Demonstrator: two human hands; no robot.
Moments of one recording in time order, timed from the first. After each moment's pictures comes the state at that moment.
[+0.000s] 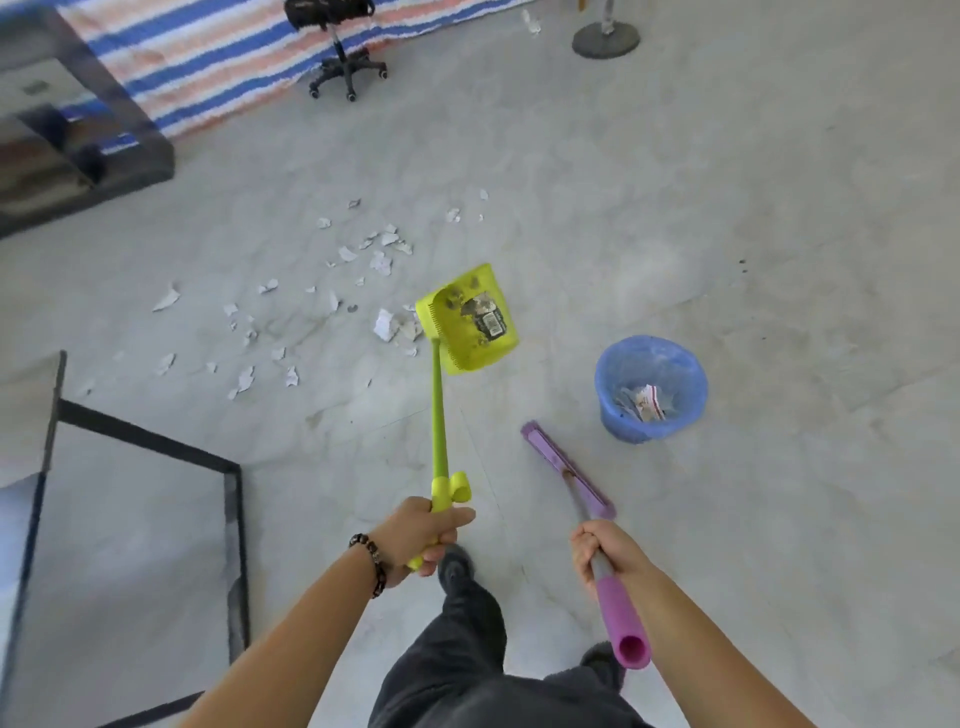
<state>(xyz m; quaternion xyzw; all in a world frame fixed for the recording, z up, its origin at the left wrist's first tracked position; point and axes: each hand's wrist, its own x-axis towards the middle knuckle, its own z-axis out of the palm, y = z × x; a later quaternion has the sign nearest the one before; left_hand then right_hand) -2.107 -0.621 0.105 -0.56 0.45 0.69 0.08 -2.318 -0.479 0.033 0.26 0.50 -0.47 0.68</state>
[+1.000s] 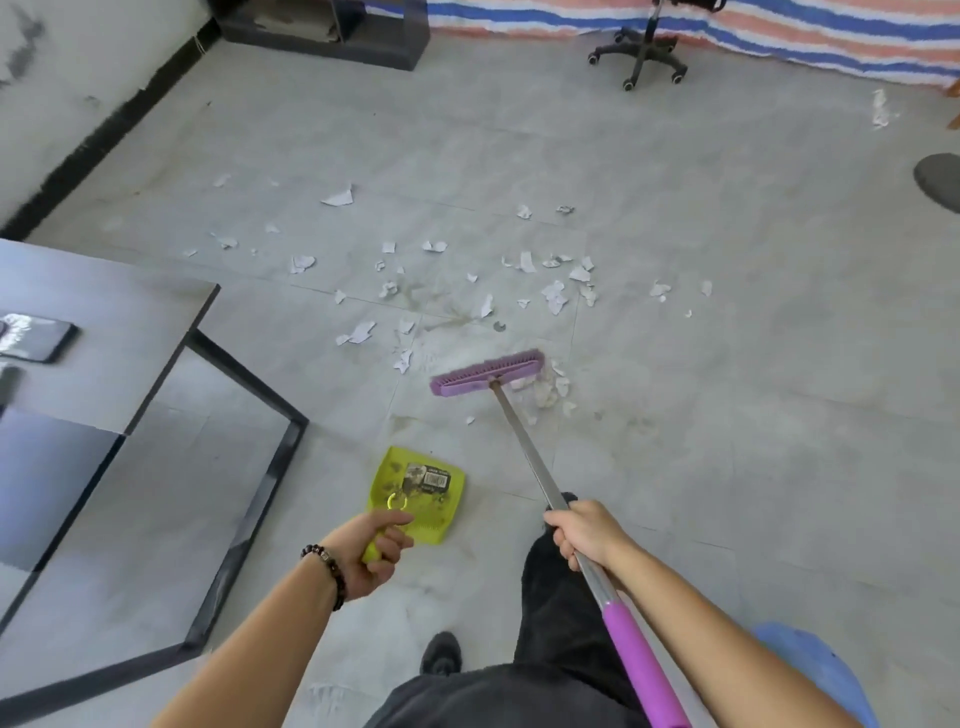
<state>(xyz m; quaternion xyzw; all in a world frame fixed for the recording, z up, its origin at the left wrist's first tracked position) -1.929 -1.012 0.030 -0.61 -0.10 0.76 -0.19 -2.219 -1.043 0.030 -0.31 0.71 -0.08 0.63</state>
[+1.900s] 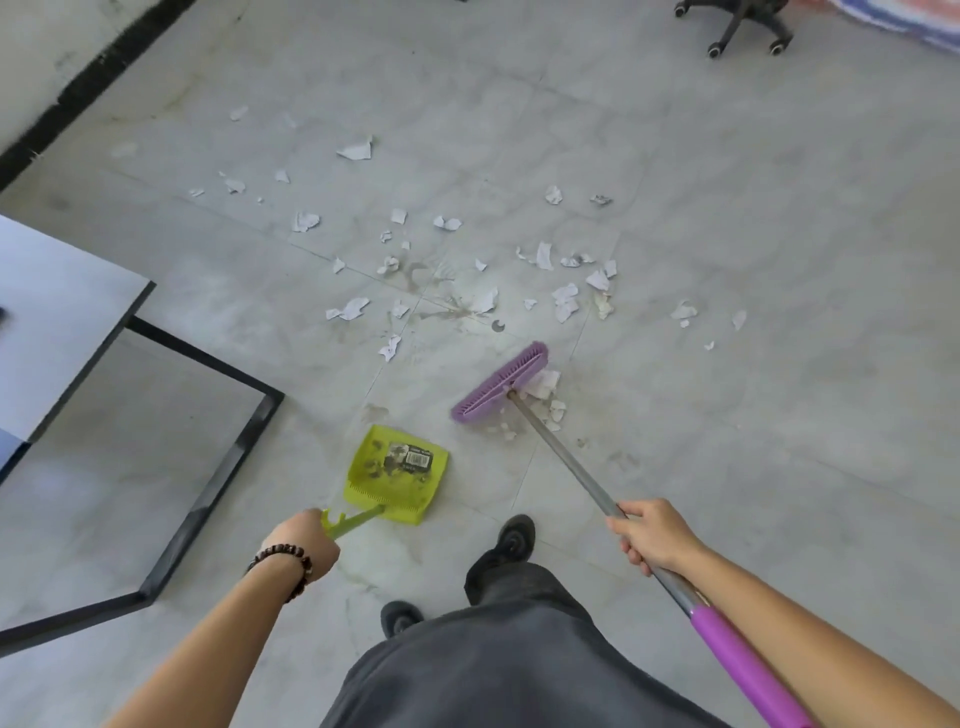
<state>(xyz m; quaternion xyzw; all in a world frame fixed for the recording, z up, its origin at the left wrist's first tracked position) -2.010 -1.148 0.033 -0.84 0.32 0.39 0.20 -2.420 -1.264 0.016 -0.44 0.69 0.06 0.56</state>
